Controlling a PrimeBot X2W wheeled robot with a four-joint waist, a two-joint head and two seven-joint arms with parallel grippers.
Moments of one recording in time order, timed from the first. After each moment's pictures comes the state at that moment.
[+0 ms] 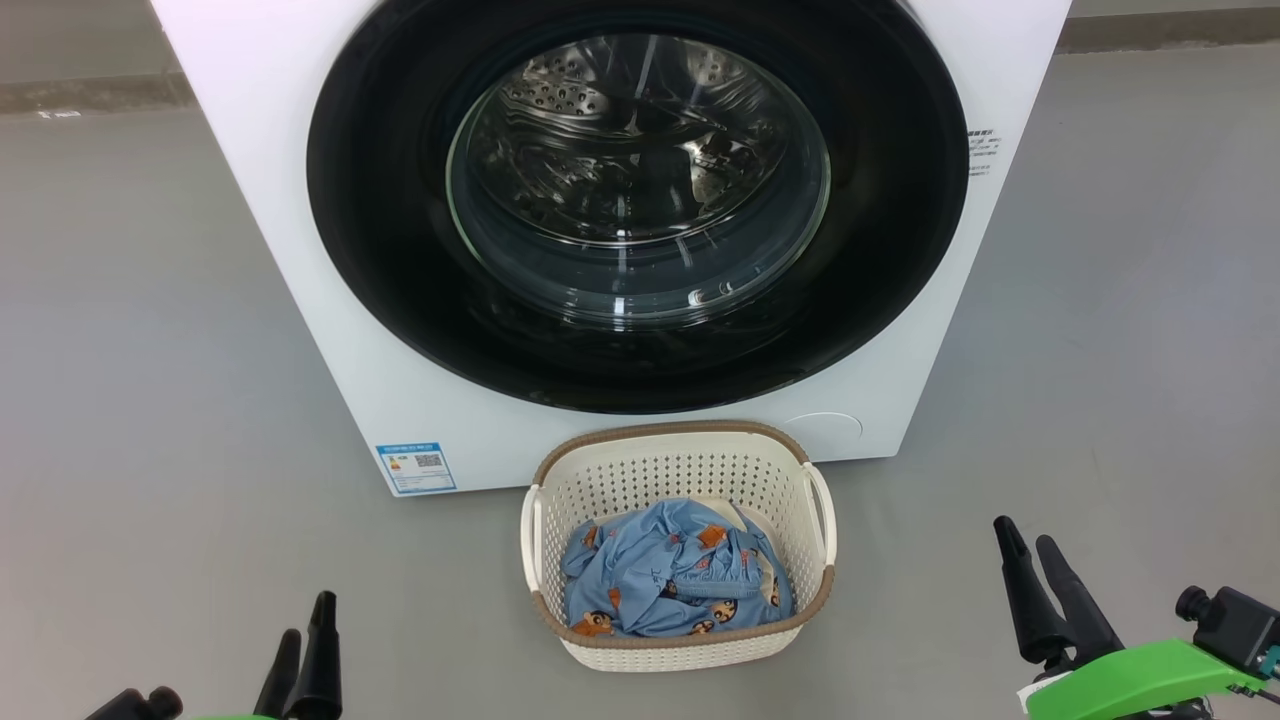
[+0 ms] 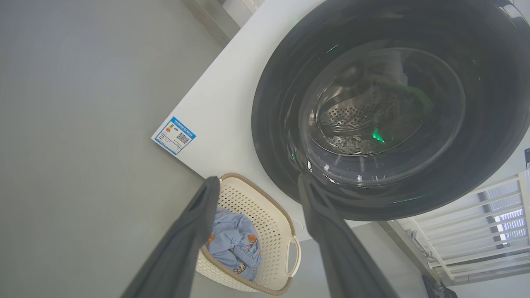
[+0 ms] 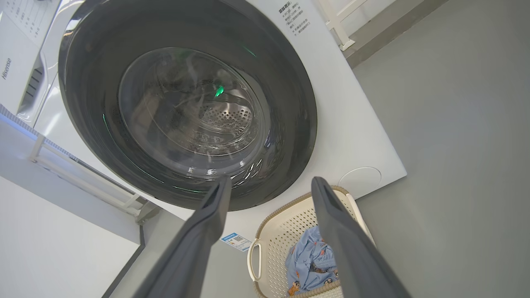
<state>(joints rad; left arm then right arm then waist) 0.00 0.02 0.01 0.26 -0.95 -0.13 -0.07 -0.01 -0.11 -0.02 0.19 0.84 0.13 -0.07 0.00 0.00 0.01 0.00</state>
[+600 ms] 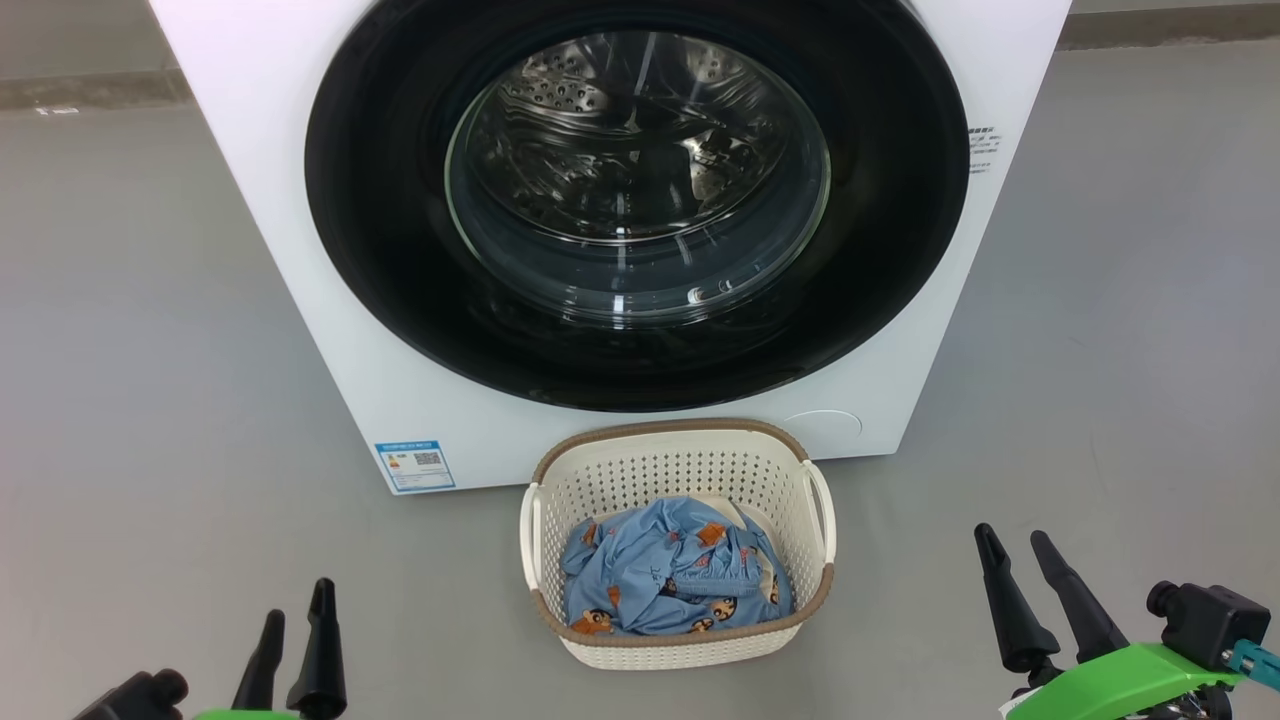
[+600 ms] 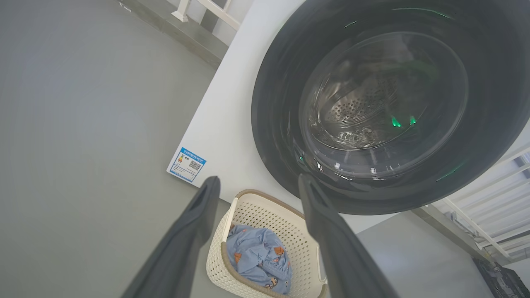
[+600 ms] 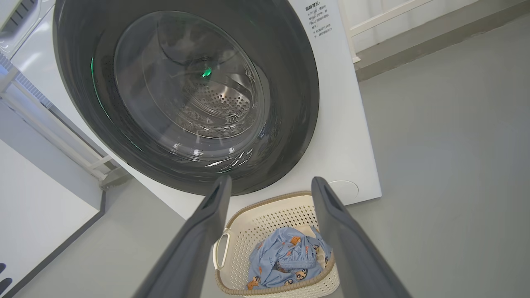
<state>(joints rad) 0.00 0.02 0.01 0.24 -0.75 -0.13 -0.12 -0.01 -0.13 0.01 0.19 0.63 0.13 -0.12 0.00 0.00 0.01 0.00</state>
